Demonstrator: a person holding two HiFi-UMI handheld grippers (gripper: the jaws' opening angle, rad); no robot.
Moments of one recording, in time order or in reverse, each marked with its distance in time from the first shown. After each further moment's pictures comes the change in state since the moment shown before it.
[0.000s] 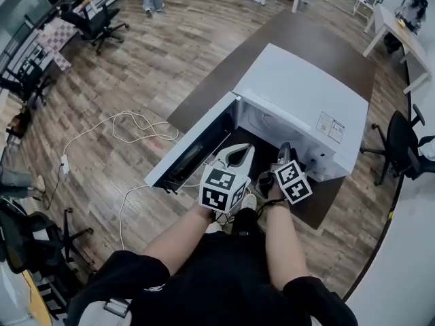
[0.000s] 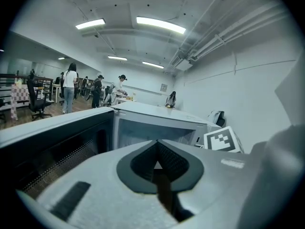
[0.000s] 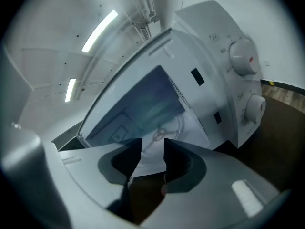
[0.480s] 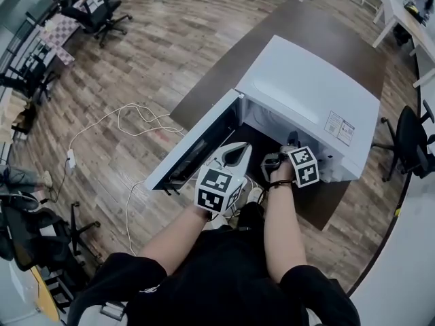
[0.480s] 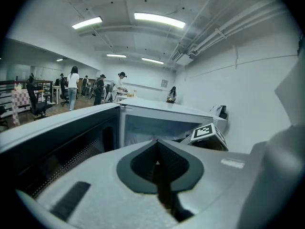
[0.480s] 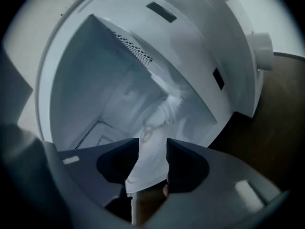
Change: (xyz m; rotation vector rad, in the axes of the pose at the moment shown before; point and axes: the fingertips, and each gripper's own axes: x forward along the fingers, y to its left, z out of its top) left arm 0.012 0.021 -0.011 0.027 0.050 0.024; right arm 0.066 -0.038 -0.012 0.326 0.030 -0.124
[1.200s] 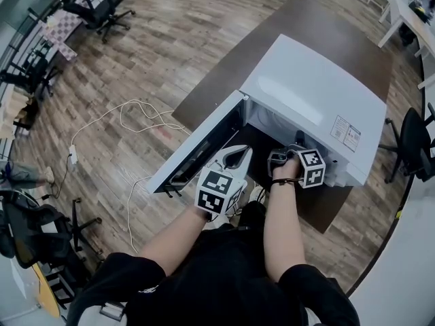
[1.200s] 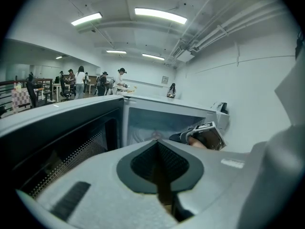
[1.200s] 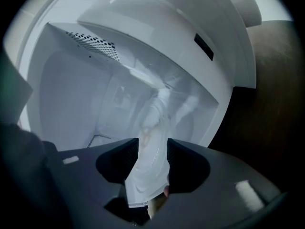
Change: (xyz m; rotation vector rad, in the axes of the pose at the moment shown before) left arm 0.004 0.014 -0.014 -0.004 0.046 0.003; right arm 0.019 -0.004 -0.003 0.256 -0.009 0.017
